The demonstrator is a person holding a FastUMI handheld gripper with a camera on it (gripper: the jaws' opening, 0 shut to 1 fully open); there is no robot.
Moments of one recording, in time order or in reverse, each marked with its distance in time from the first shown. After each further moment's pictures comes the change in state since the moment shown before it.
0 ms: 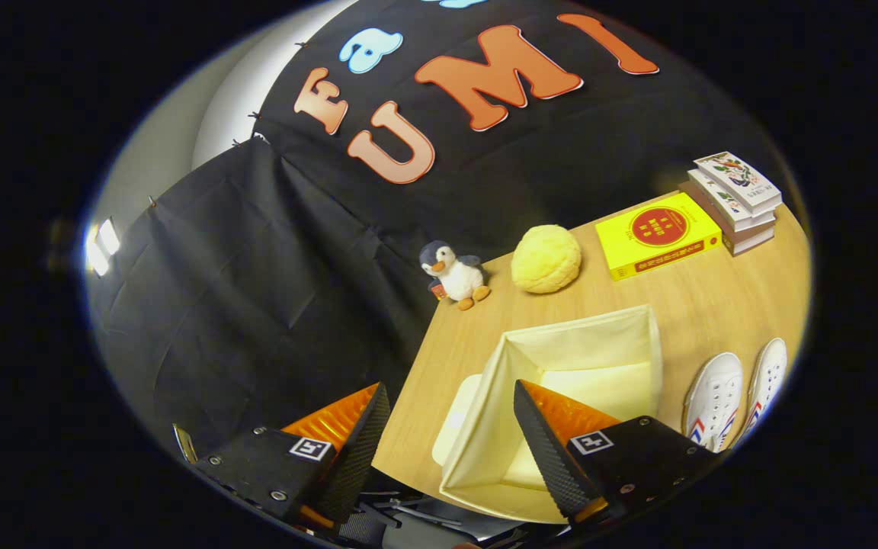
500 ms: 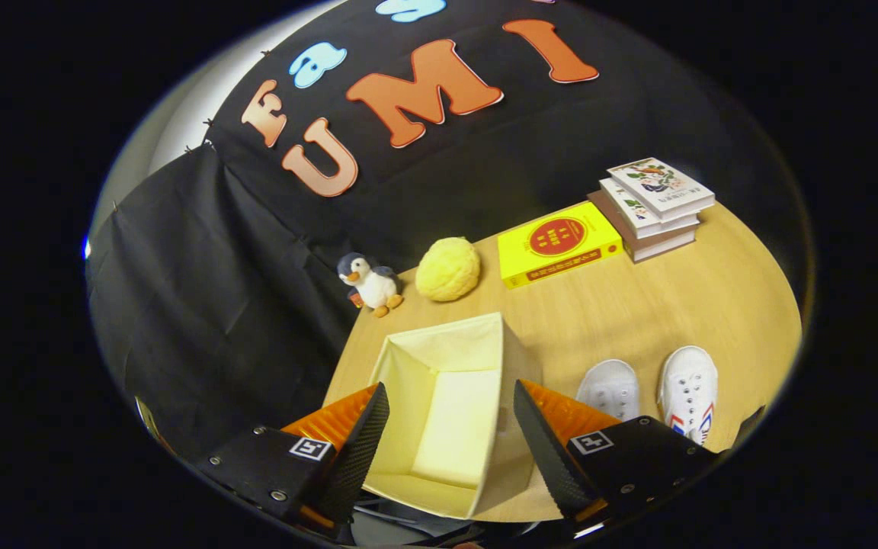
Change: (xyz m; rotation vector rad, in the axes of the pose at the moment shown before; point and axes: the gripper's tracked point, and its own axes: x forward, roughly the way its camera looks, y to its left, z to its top) arm -0.055 -0.122 -0.001 -0.004 -0.015 -0.250
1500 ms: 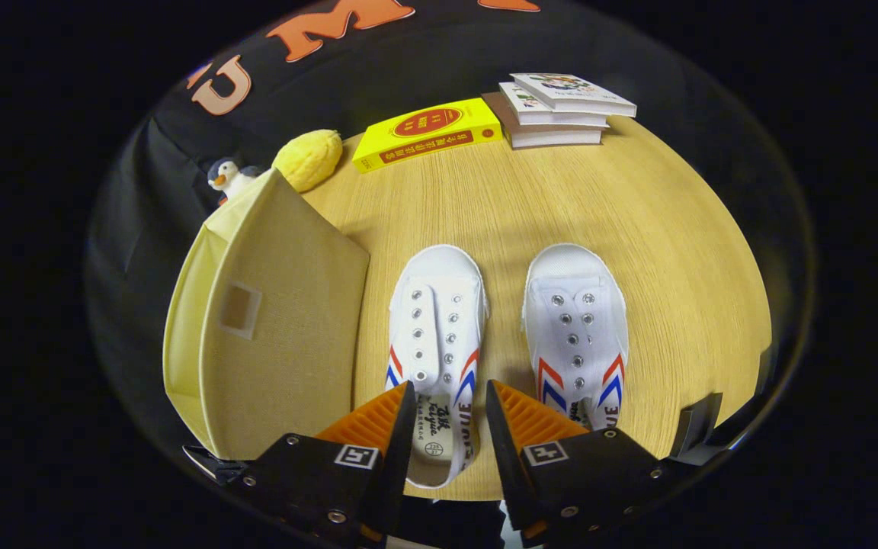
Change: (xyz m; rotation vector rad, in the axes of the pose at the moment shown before) arm 0.018 -0.173 -0.116 -0.051 0.374 -0.320
